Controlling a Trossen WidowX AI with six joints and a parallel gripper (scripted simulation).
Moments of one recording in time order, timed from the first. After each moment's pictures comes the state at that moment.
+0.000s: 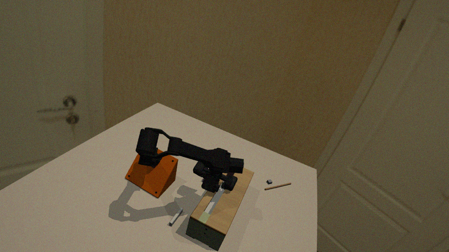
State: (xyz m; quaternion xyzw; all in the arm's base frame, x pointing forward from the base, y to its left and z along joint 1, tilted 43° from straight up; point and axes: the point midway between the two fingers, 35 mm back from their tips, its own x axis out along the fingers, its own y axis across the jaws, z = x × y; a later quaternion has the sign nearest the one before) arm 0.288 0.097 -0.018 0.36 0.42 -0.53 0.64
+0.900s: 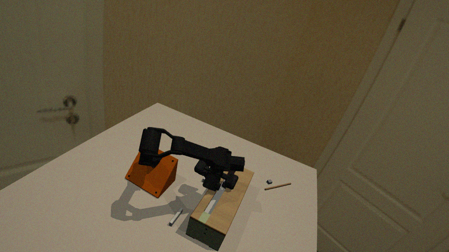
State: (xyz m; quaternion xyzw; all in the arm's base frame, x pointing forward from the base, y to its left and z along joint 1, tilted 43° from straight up) arm 0.288 0.104 -0.025 0.36 0.42 -0.53 0.65
